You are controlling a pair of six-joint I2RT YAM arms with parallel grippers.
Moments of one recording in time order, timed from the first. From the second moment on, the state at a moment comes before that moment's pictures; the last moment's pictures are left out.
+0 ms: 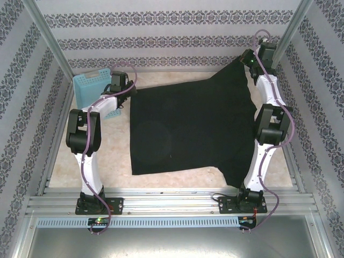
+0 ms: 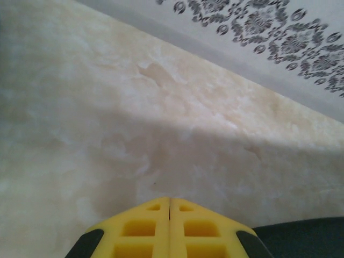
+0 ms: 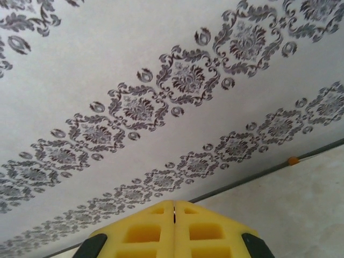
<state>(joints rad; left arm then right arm) -0.10 2.04 1.48 -0.04 0.04 -0.51 -0.19 2.22 2.02 -0.14 -0.28 0.53</state>
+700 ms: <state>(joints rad) -0.10 1.77 0.89 0.55 0.14 -0.50 -0.32 1.56 1.04 0.23 -0.46 0.73</state>
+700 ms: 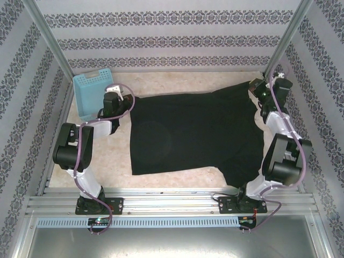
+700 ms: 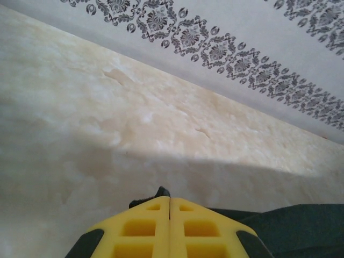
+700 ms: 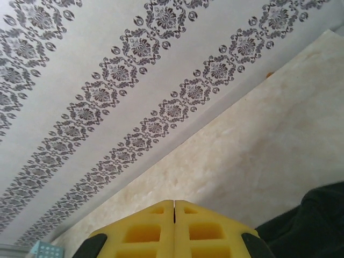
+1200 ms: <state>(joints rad) -0.10 1.74 0.56 0.87 0.19 -0.53 -0.45 1.09 0.64 0.08 -0.45 0.79</state>
